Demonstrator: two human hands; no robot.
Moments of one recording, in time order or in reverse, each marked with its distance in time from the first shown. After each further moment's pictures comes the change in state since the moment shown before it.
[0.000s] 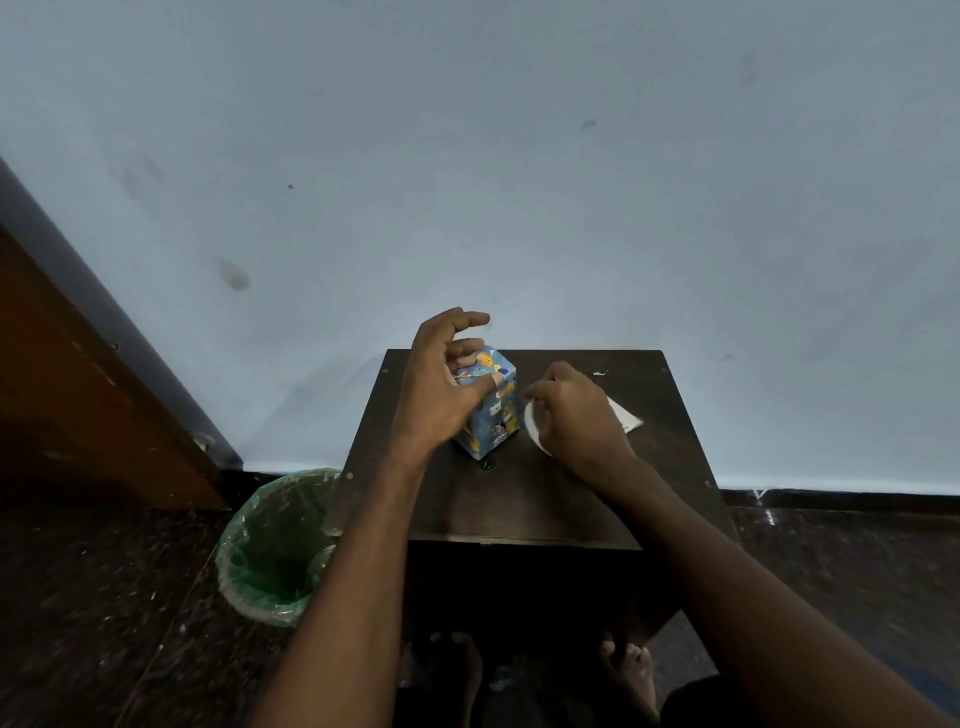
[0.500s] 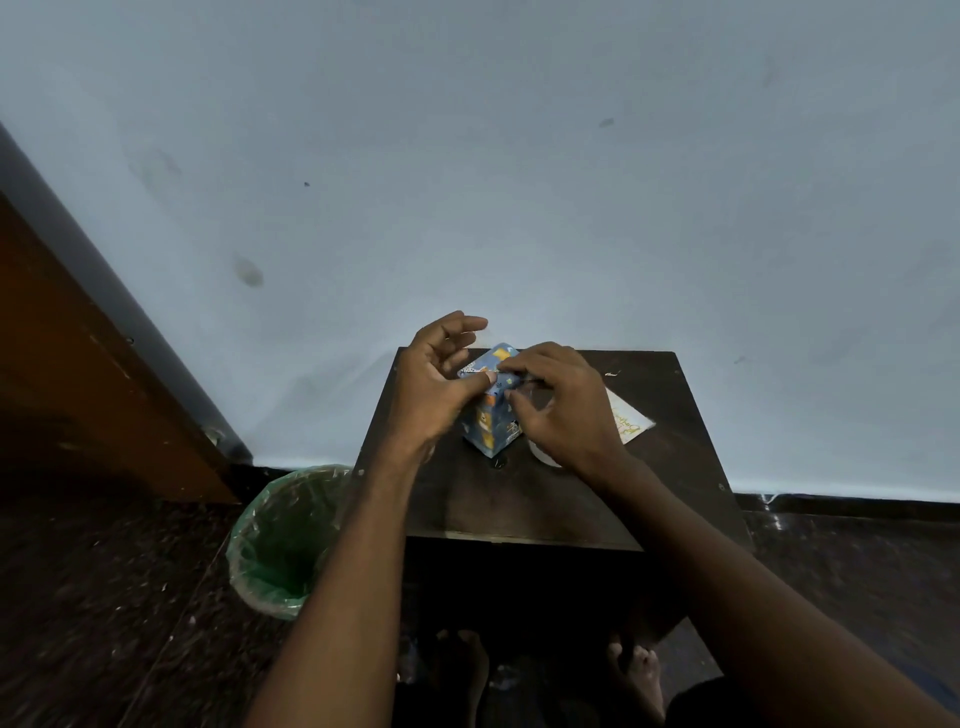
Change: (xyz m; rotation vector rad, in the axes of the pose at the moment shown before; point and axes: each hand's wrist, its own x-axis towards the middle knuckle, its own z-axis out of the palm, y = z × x) left_hand 0.000 -0.012 -0.014 -0.194 0.071 -0.101; right_hand 0.007 -0.036 -0.013 0.374 0.280 -0.119
